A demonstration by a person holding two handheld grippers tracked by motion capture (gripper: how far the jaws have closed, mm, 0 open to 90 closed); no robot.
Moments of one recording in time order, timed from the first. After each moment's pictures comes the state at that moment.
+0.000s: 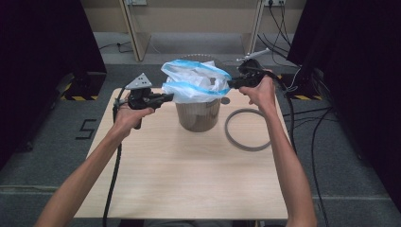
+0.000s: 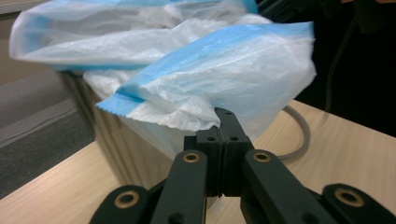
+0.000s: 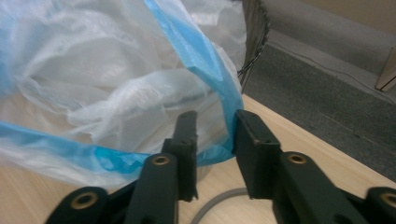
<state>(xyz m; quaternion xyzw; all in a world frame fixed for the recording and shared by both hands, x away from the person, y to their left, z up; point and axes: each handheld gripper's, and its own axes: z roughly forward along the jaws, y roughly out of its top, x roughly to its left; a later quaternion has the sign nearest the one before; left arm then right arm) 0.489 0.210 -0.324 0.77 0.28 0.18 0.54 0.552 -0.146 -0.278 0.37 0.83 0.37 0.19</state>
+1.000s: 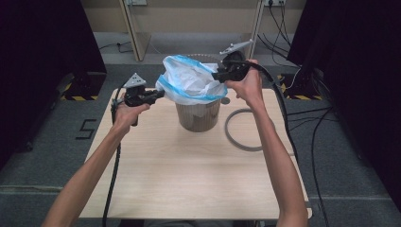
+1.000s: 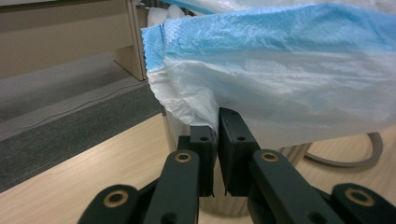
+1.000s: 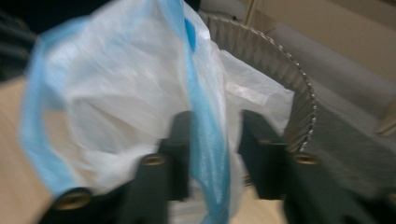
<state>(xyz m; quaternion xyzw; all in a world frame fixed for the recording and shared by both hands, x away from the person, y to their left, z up) 0.527 0.237 -0.354 0.75 0.35 0.22 0.52 0.551 -0.102 -0.252 0.31 0.84 0.38 0.23</state>
